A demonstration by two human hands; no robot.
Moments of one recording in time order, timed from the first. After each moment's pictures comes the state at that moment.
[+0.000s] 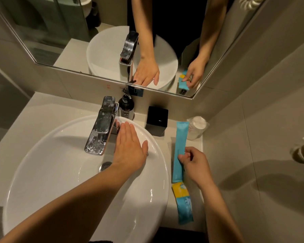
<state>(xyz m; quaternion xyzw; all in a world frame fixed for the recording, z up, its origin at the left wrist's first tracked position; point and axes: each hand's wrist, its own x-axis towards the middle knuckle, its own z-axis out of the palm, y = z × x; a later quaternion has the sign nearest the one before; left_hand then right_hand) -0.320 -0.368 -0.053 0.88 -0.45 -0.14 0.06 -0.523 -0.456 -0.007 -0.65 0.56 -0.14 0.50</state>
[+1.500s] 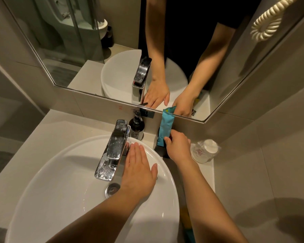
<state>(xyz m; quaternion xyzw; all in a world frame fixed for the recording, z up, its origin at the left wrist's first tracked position) -0.318 -0.370 -0.058 0.87 -0.46 -0.14 0.07 -0.374 -0.521 -0.005 -0.81 0.52 -0.05 0.26</state>
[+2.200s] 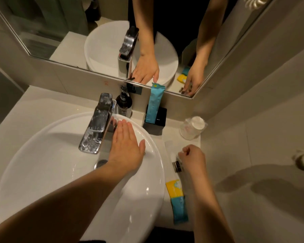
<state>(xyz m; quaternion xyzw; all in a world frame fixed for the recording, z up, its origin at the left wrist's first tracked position) -0.317 -0.371 -0.048 0.87 -0.46 -0.13 0.03 -0.511 -0.484 -0.028 -0.67 0.66 -0.04 0.34</state>
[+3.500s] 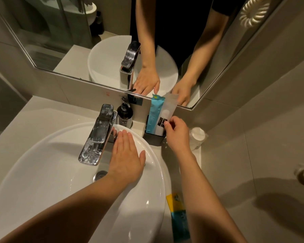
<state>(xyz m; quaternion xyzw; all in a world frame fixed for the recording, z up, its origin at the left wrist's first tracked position) -0.322 -0.370 -0.053 0.88 -0.46 -0.13 0.05 -0.410 -0.525 0.005 -0.75 0.52 -0.22 0.35</state>
